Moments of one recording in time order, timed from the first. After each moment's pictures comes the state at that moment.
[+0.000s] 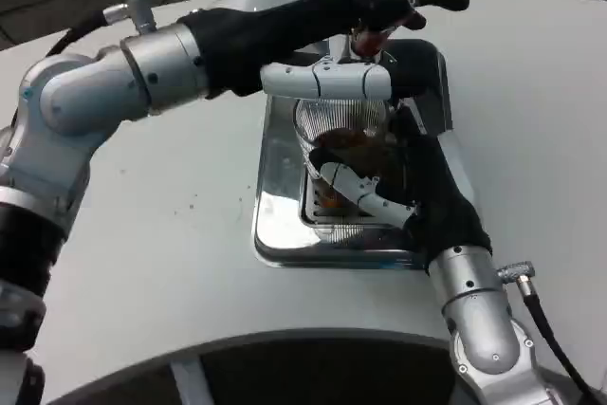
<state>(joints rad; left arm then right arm) -1.13 0.55 -0.22 0.64 0.08 -0.59 -0.74 -0.53 -0.01 0.11 0.32 -0.26 -0.10 -0.16</state>
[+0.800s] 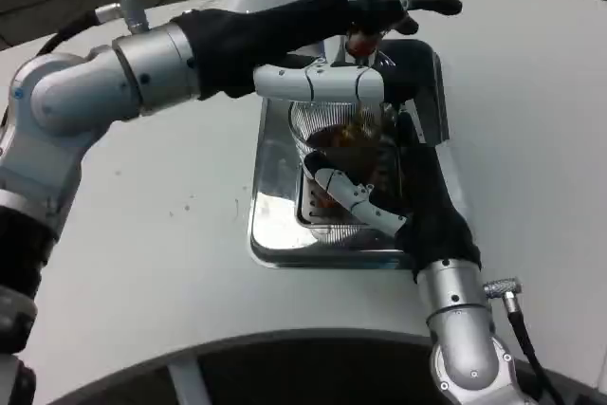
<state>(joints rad) -1.12 0.57 -0.21 0.62 0.08 -0.58 -0.75 -0.54 0.03 0.13 0.44 -0.29 -0.22 -0.27</state>
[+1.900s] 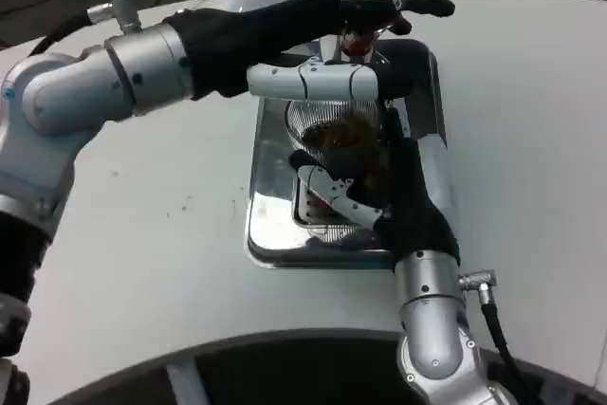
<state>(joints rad) -1.11 0.58 -0.20 0.59 0.07 -0.55 -0.76 -0.58 0.08 0.17 0.43 -0.39 -0.07 -0.39</state>
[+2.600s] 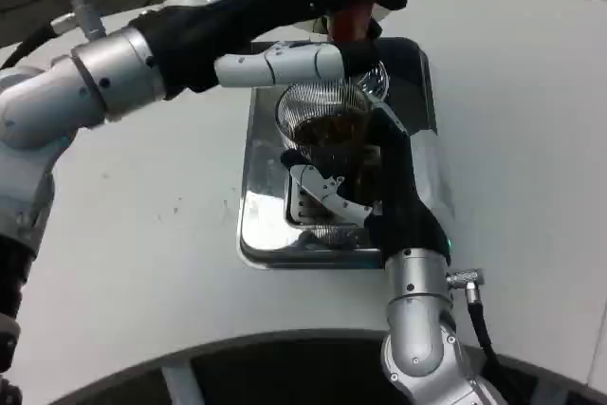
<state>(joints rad) -1.04 0.58 -0.09 0.58 0.03 -0.55 -0.73 -0.62 0.09 0.21 0.48 -0.42 -0.04 -0.48</state>
